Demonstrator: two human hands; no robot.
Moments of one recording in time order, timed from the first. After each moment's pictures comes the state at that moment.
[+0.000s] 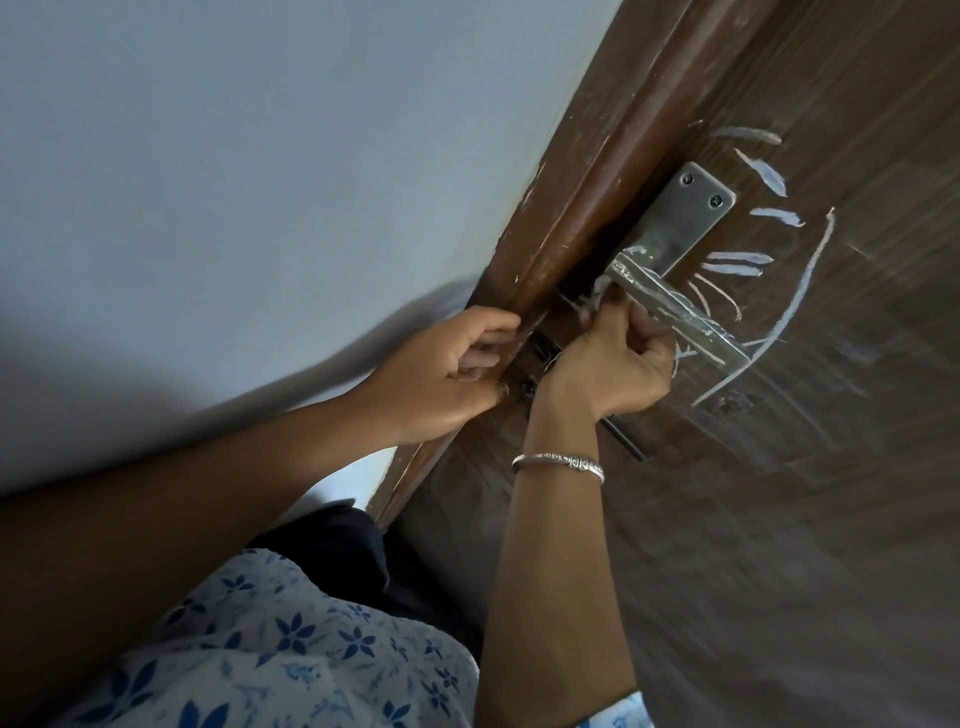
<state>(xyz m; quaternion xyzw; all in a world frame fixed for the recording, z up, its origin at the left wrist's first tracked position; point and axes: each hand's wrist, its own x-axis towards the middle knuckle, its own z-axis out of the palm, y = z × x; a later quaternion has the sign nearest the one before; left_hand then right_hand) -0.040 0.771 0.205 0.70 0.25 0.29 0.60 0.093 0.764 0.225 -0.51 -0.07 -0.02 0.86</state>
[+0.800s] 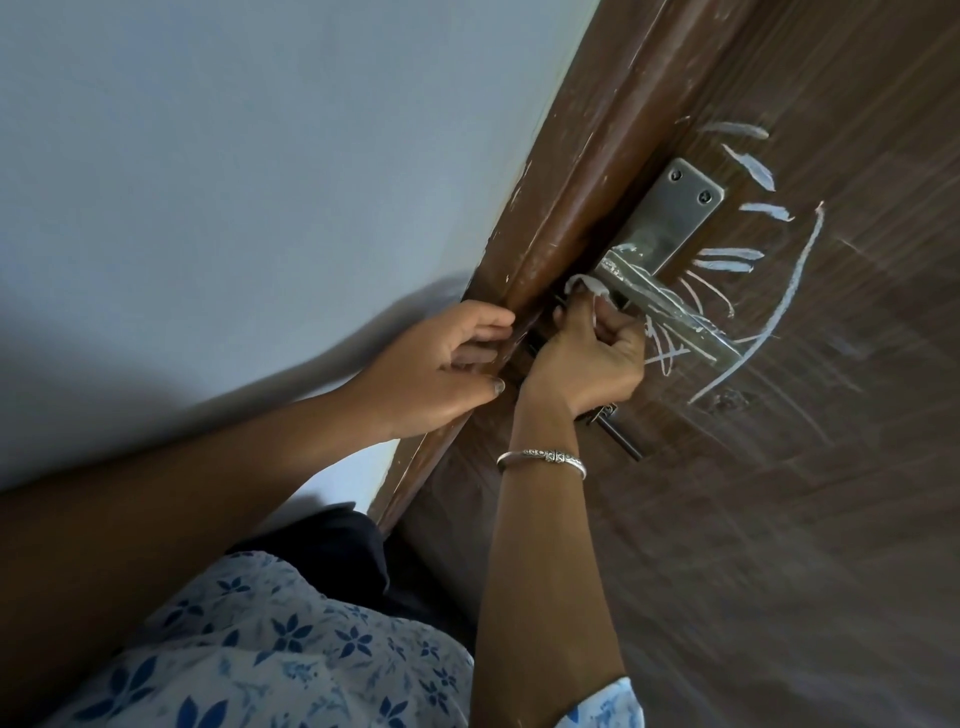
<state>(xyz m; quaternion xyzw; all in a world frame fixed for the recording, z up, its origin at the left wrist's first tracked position) -0.038 0.772 0.209 0.68 0.23 0.31 0.62 0.089 0.767 0.220 -0.60 -0.07 -0.02 0.80</state>
